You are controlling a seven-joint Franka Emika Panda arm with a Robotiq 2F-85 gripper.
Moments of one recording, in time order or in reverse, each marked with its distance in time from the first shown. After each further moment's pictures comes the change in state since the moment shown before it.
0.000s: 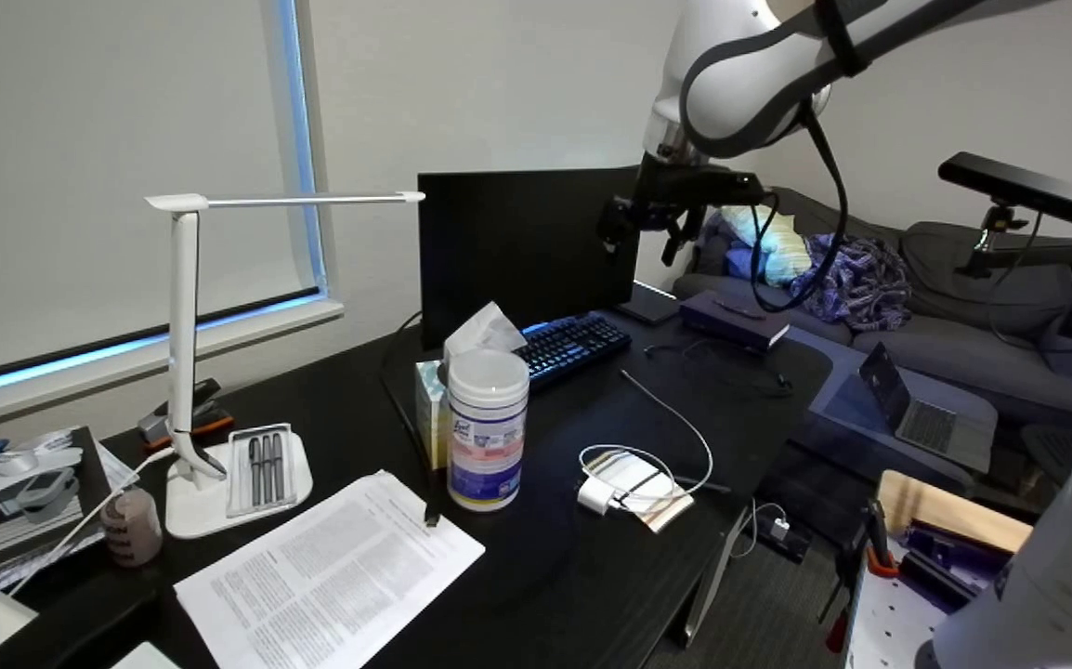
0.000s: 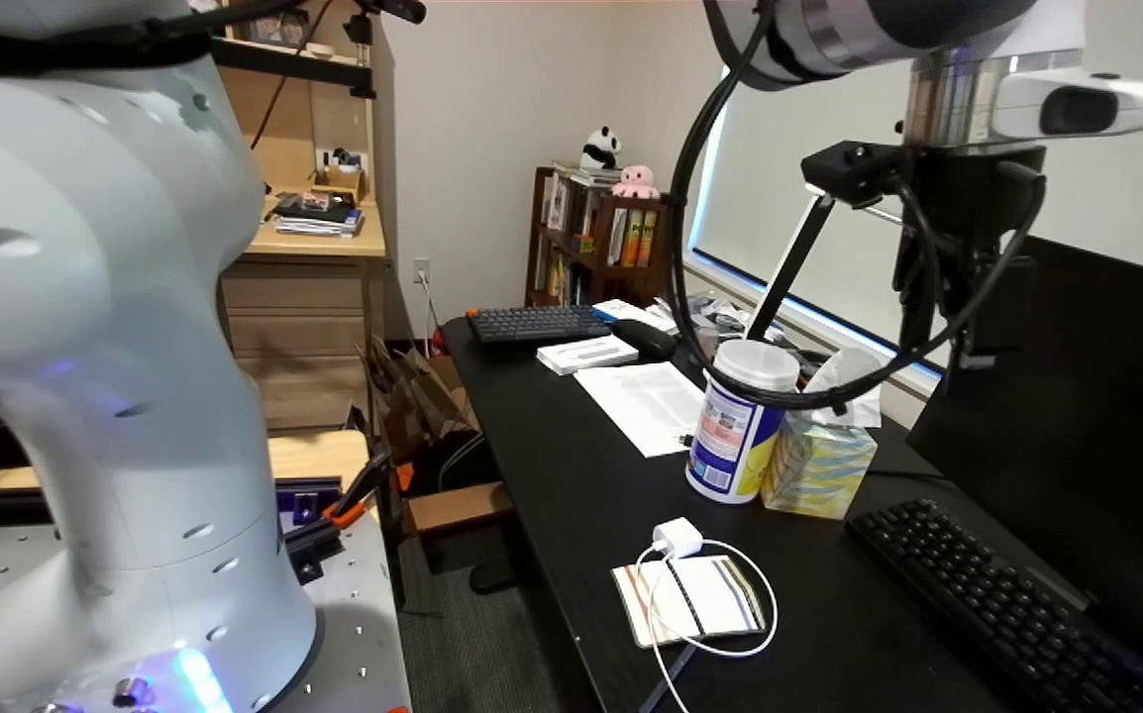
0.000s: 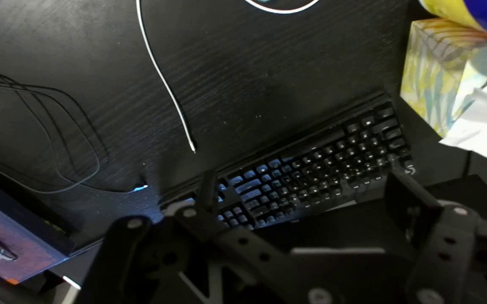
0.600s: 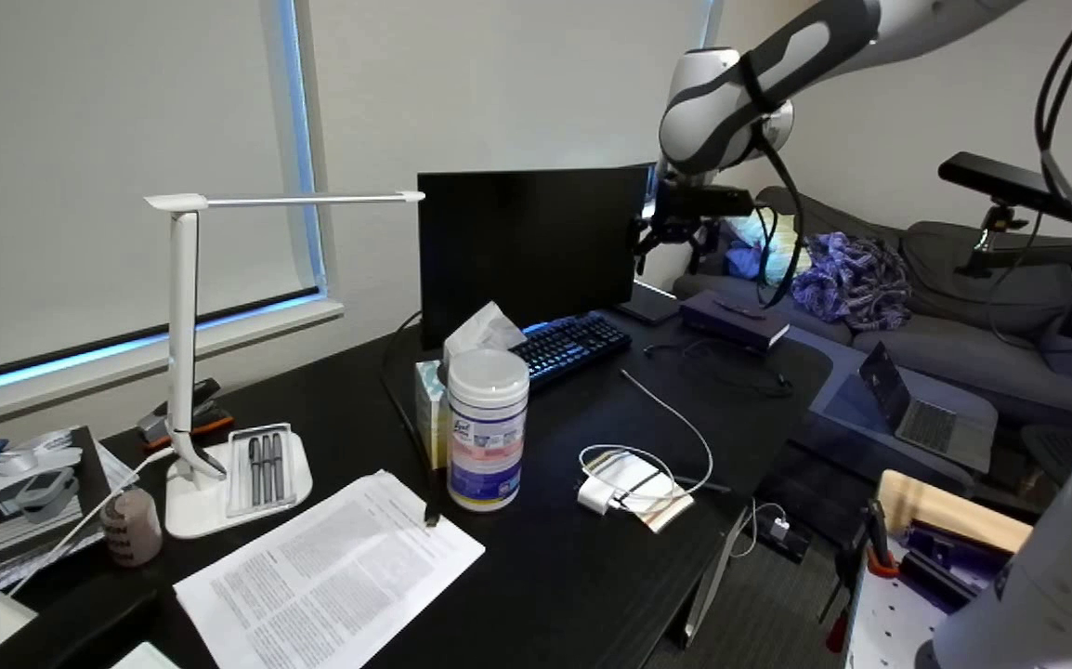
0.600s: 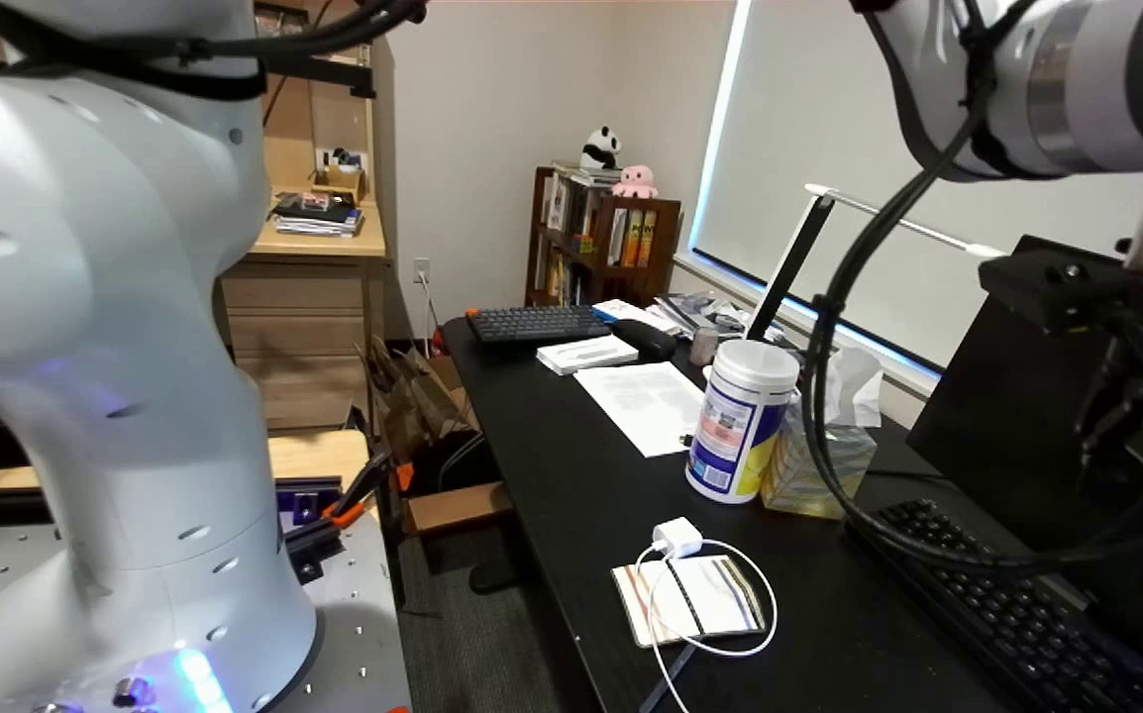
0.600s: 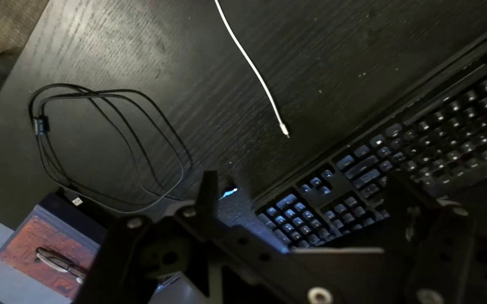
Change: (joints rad) arm -0.041 0.299 -0.176 0.253 0.032 -0.071 0.003
